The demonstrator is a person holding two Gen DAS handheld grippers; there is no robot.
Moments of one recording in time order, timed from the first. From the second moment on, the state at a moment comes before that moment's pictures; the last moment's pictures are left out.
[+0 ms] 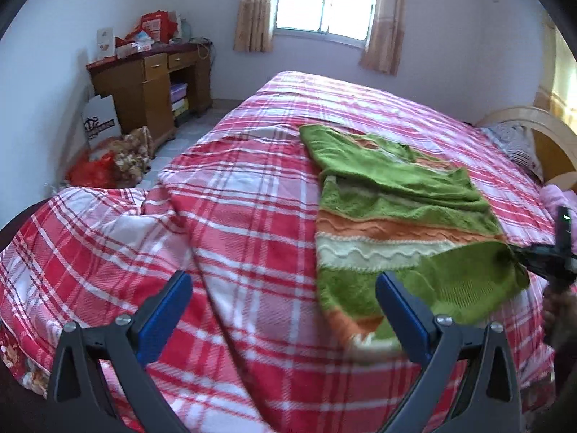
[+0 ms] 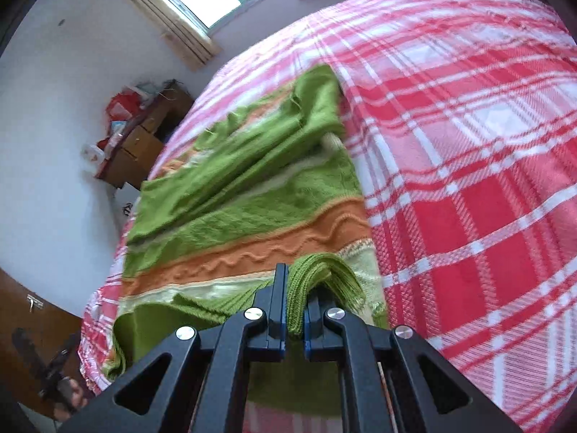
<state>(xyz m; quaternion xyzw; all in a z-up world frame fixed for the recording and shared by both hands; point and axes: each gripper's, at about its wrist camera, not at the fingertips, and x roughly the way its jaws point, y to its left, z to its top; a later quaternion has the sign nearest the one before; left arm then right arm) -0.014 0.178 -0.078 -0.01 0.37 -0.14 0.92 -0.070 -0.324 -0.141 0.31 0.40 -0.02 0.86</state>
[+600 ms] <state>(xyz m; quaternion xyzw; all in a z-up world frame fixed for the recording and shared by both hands) -0.026 0.054 -0.130 0.23 0.34 -0.30 0.86 -0.065 -0.321 -0.141 0.29 0.41 -0.02 0.86</state>
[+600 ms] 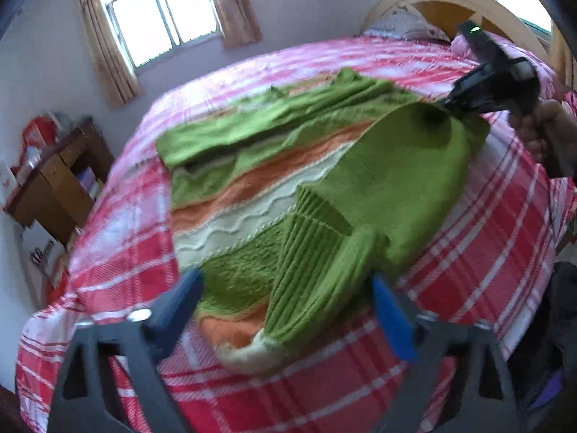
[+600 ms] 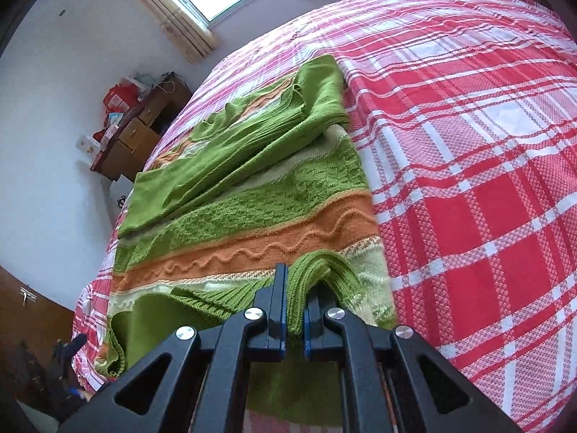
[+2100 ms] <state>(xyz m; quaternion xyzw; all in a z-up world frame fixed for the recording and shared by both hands) 0.025 0.088 -0.131 -0.05 0.41 -0.30 0.86 -0.103 -0.285 -0.098 0.10 0.34 -0.02 0.93</state>
